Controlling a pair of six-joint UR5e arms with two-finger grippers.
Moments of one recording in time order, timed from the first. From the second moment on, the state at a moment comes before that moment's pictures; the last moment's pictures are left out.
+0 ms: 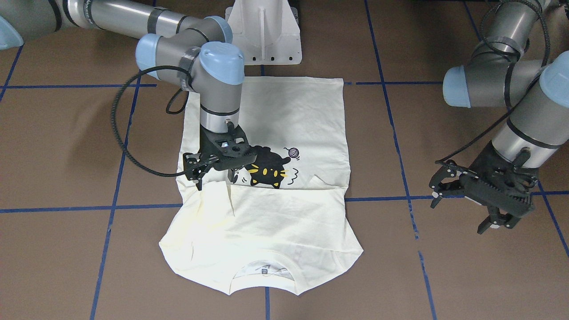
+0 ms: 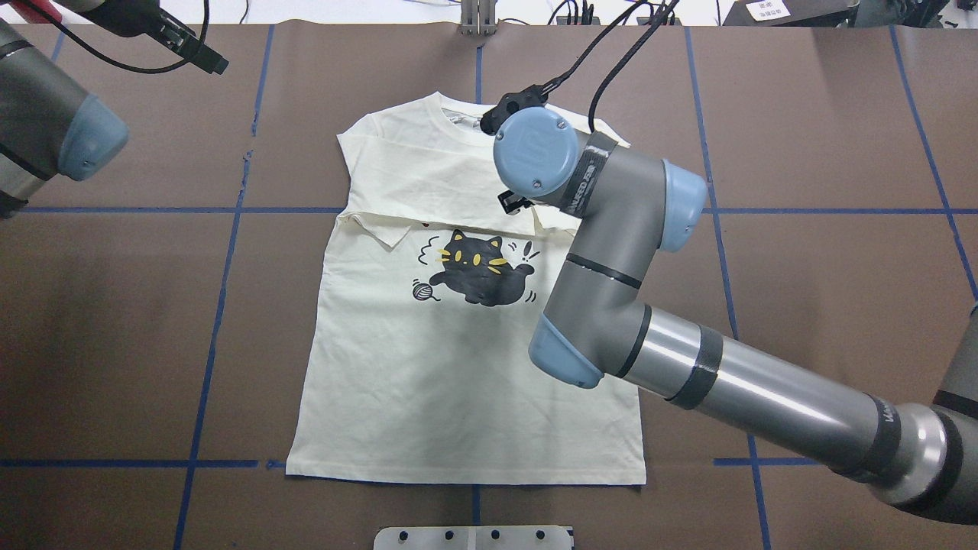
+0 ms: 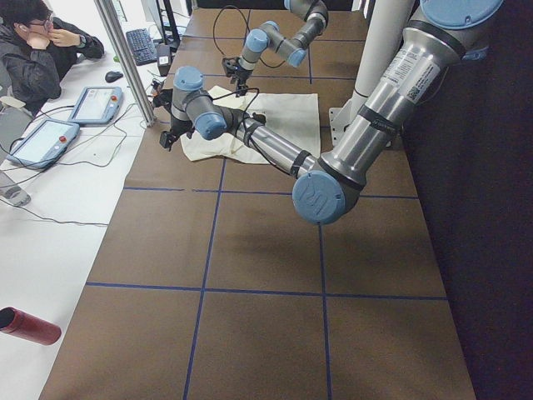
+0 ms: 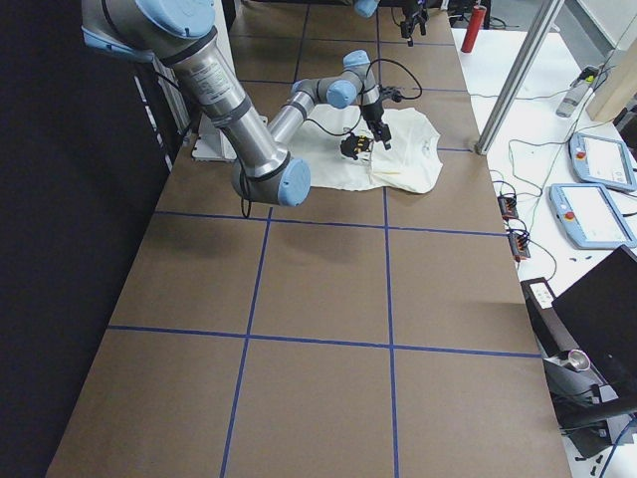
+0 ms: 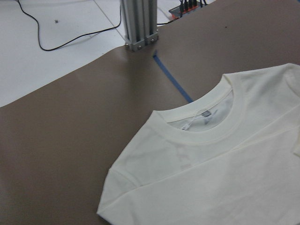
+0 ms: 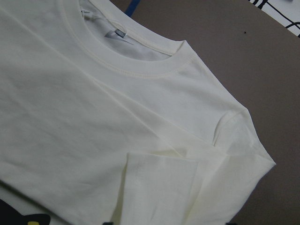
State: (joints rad) left arm -1.12 -2.14 -1.49 -1.96 -2.12 -0.20; right arm 0.56 -0.76 1.49 -1.63 1.46 0.69
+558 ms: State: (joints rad) left arm -1.12 -2.13 -1.49 -1.96 -2.12 -0.20; right arm 0.49 -0.71 1.36 -1.62 1.32 0.68
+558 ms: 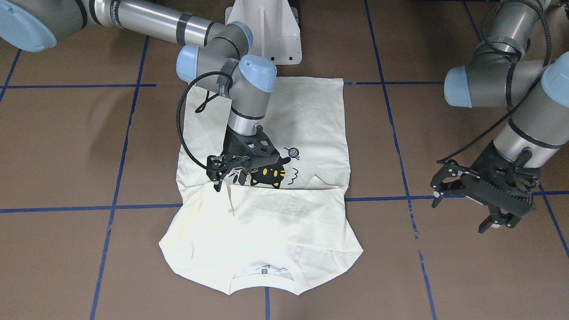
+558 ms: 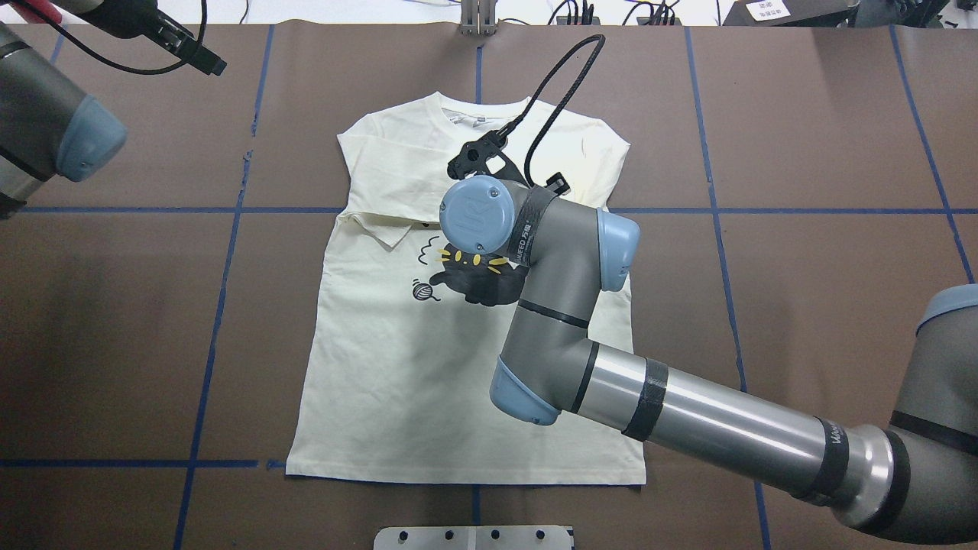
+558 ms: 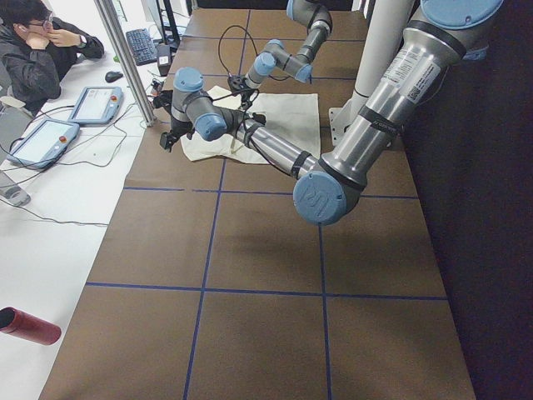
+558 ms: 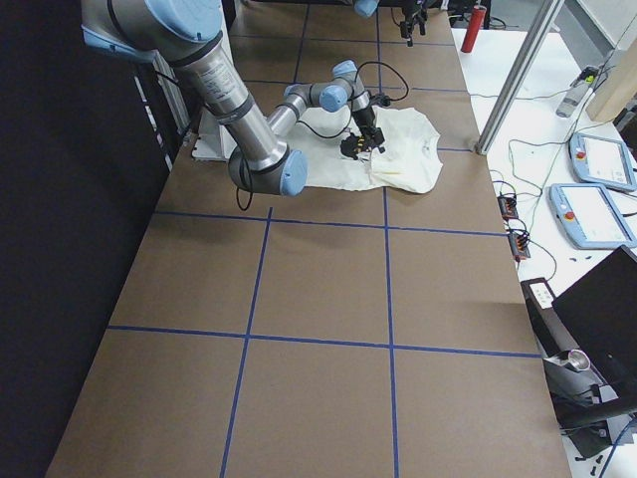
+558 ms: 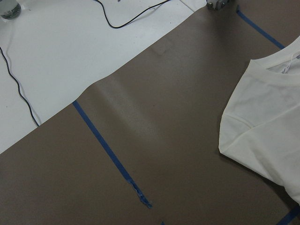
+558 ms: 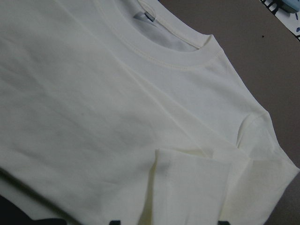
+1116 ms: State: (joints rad) left arm -1.12 -2.13 -1.49 -1.96 -2.12 -0.21; right arm 0.47 -0.73 1.35 -1.63 1.27 0.65
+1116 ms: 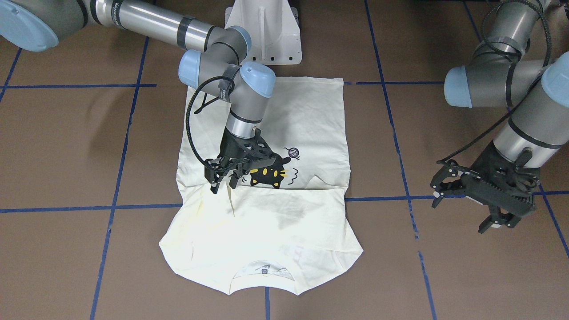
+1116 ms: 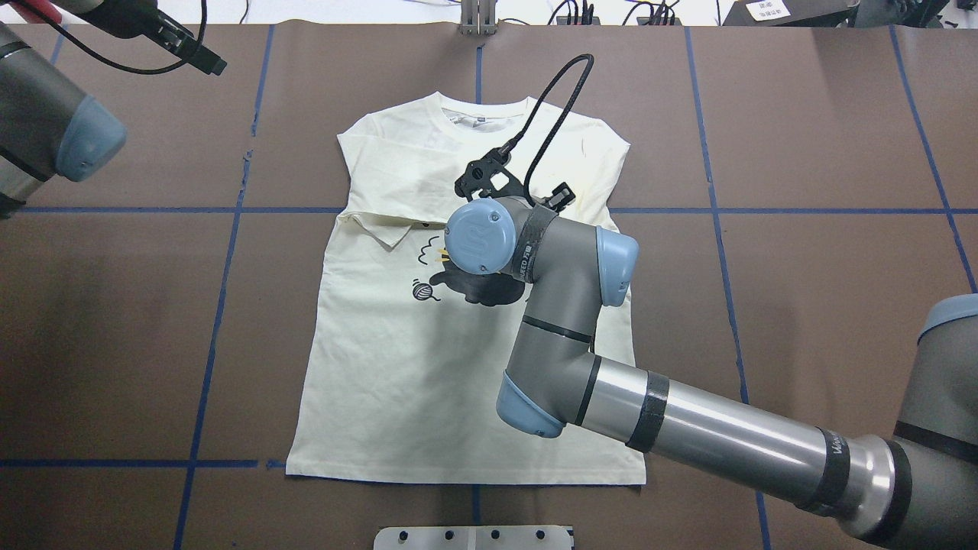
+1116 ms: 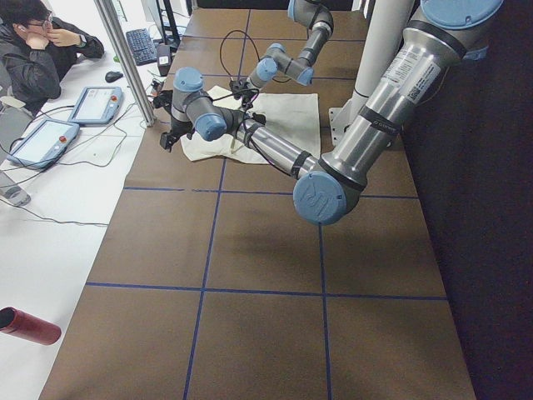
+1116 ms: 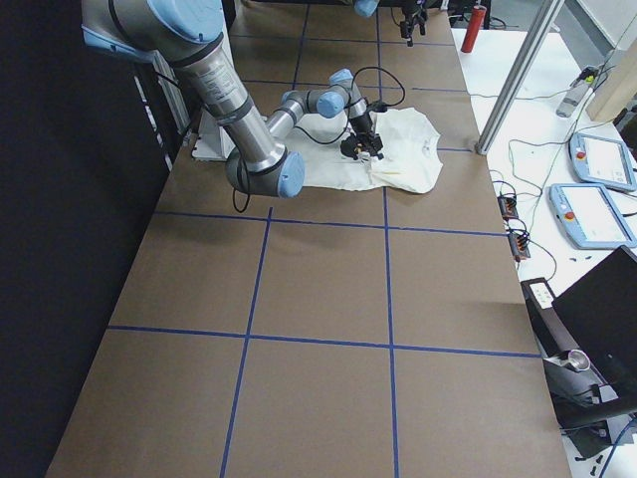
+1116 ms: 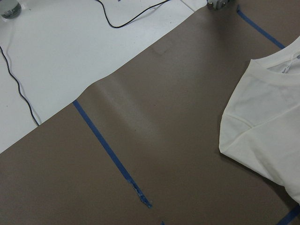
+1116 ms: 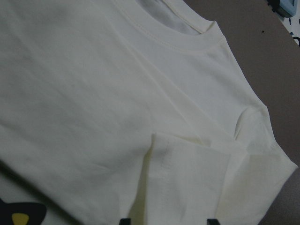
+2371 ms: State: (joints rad) left arm -1.12 -2.13 -1.50 -1.97 -2.12 -0.23; right arm 0.49 -0.73 1.37 -1.62 1.27 0.66
